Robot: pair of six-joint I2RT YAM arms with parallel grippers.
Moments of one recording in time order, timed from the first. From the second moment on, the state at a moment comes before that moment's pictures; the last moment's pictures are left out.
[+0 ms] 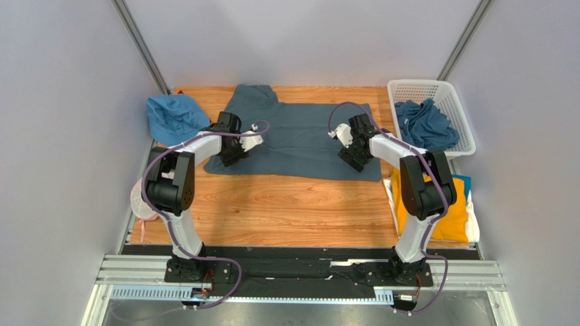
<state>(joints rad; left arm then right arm) -0.21 1.87 1.21 -0.47 -0.01 0.91 0.27 1.86 1.22 -0.48 0.16 -0.64</state>
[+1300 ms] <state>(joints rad) -0.33 1.42 0.71 -0.43 -0.06 0.85 0.32 1.51 0.82 -0.43 0.10 -0.62</state>
